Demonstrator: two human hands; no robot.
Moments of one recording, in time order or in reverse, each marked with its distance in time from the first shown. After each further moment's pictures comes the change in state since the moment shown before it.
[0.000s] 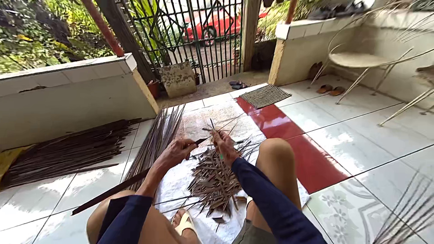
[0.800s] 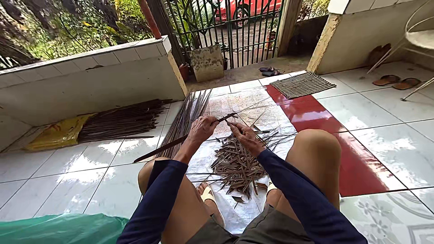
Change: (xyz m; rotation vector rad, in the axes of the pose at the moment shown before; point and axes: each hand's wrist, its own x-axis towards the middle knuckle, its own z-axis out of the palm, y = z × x) left_hand -0.017 0.001 -0.002 0.359 0.285 -0.079; right_hand -0.025 0.008 0.017 -0.546 -0.225 -0.156
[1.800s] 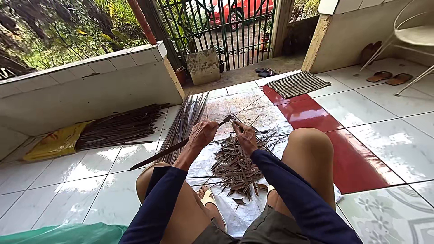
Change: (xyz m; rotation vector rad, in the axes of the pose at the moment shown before) left_hand 0.006 0.001 0.012 0.135 0.005 0.103; right_hand 0.012 0.018 0.003 -0.216 0.280 0.141
